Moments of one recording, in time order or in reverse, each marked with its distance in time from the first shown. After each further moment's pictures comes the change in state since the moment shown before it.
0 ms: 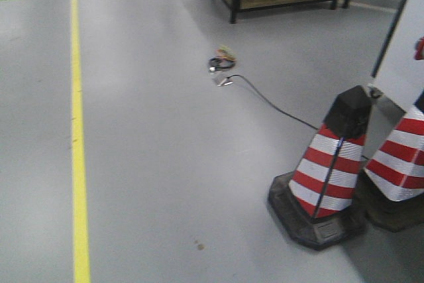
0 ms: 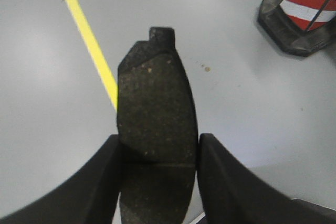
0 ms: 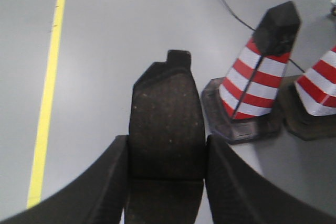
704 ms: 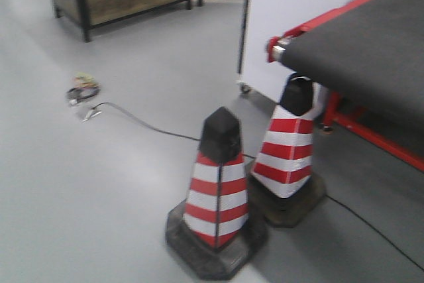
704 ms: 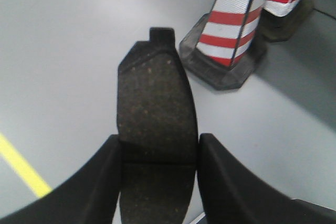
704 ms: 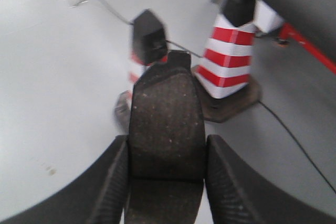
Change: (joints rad) left arm 0.000 0.000 0.000 0.000 0.000 0.000; right arm 0.000 0.000 0.000 0.000 0.000 0.000
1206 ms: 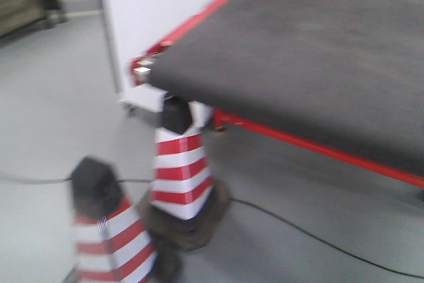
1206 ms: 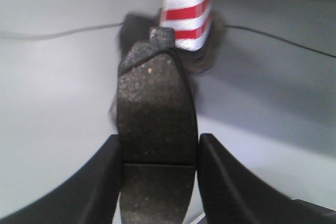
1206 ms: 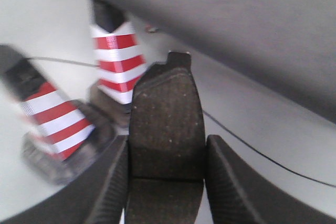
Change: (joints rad) left arm 0.000 0.000 0.000 0.001 0.000 0.000; right arm 0.000 0.000 0.000 0.001 0.000 0.000
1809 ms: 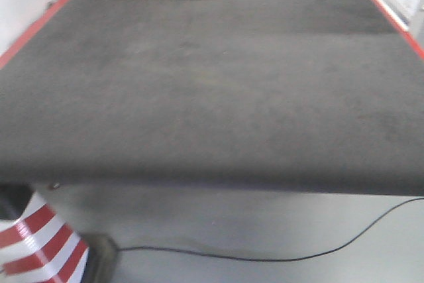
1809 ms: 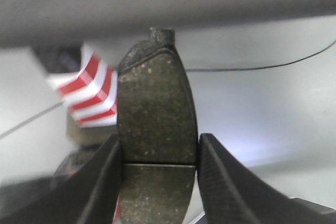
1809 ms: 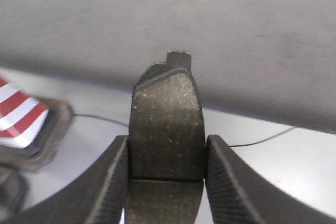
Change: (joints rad) left arm 0.000 0.001 0.000 -0.003 -0.001 0.000; right arm 0.000 0.000 0.000 -0.003 0.006 0.000
